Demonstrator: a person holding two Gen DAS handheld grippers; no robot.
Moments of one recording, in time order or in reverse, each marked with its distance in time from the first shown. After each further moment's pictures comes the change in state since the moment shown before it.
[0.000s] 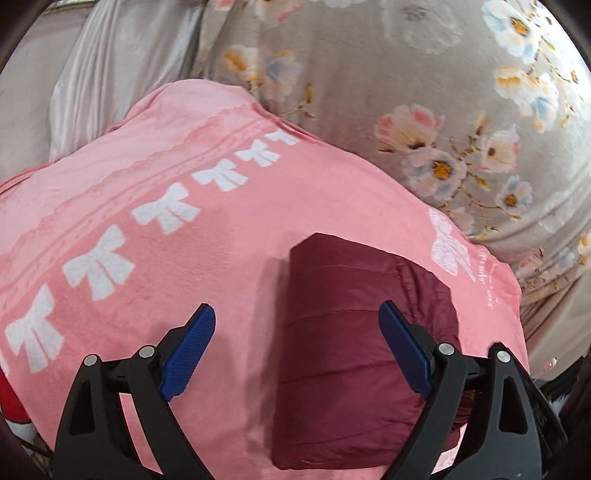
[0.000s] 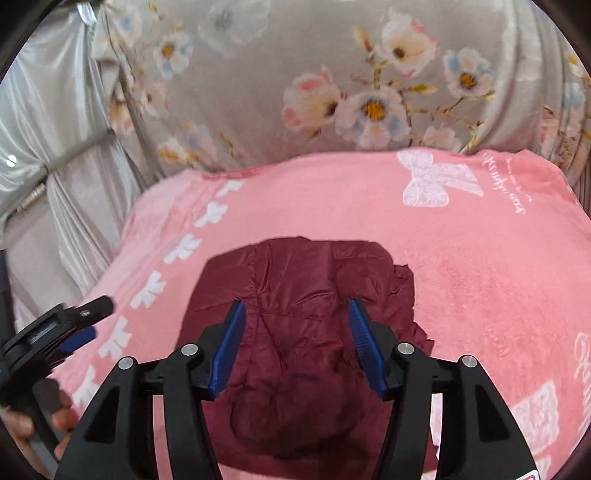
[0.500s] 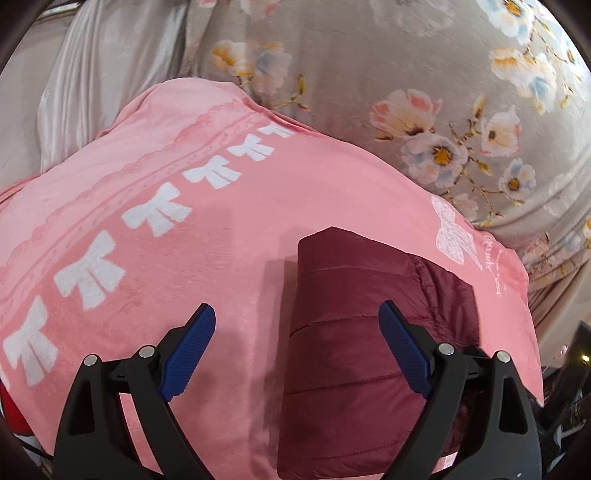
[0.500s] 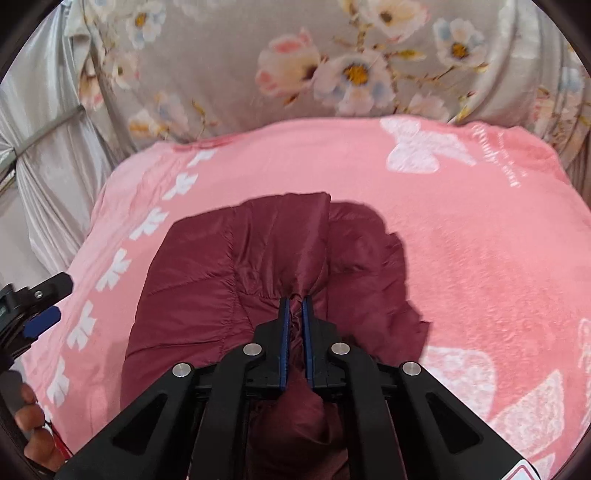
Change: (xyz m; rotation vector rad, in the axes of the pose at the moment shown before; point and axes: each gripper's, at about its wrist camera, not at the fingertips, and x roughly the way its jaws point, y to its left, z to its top) left arm 0.019 -0.019 -0.002 0.071 0.021 0.003; right arm 0.023 -0.015 -0.017 0.010 0.043 -0.074
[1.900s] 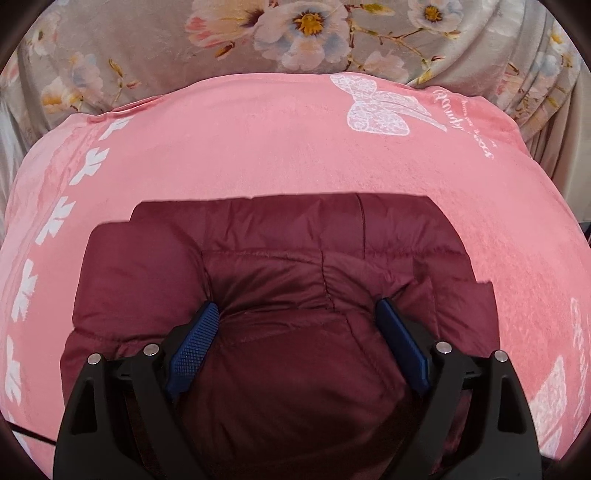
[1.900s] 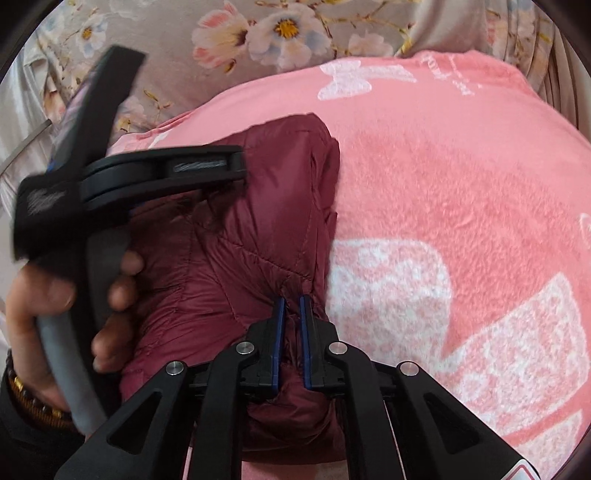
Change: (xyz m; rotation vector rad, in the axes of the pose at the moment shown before) left arm 0.161 -0.205 -0.068 0.495 0.194 -0.017; right arm 0.021 -0.091 -0.073 0.155 0.130 0.025
